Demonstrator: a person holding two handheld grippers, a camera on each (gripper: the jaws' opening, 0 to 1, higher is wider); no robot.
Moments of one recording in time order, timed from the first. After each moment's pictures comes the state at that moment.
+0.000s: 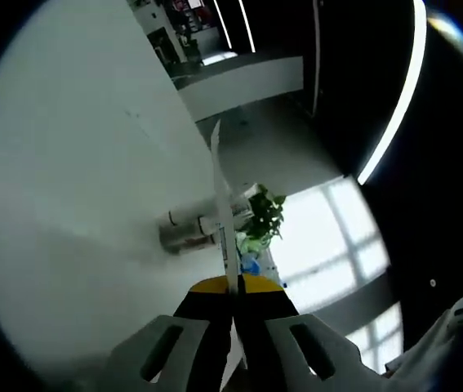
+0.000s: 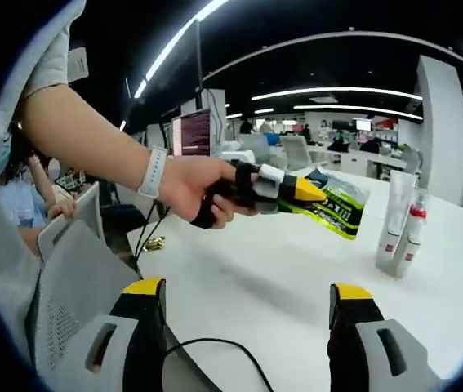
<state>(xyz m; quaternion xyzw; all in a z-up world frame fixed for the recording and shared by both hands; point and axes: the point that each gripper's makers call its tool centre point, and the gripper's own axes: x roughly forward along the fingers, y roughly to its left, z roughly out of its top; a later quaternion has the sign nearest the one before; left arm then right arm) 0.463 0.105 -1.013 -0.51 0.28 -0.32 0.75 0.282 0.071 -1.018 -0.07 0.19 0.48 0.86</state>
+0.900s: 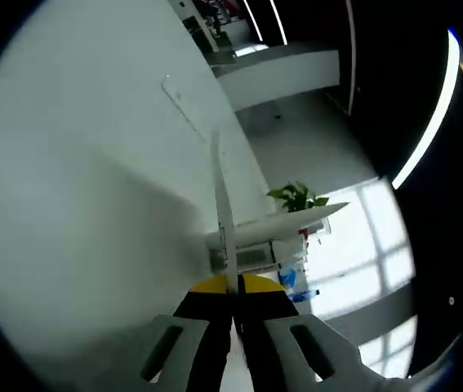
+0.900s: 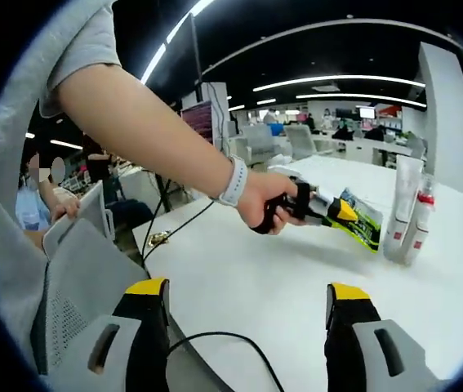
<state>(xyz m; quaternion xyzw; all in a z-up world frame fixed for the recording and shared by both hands) 0.520 0.081 -1.085 -0.50 0.35 -0.25 0.75 0.276 0.076 -1.026 -0.06 0.22 0.48 0.84</state>
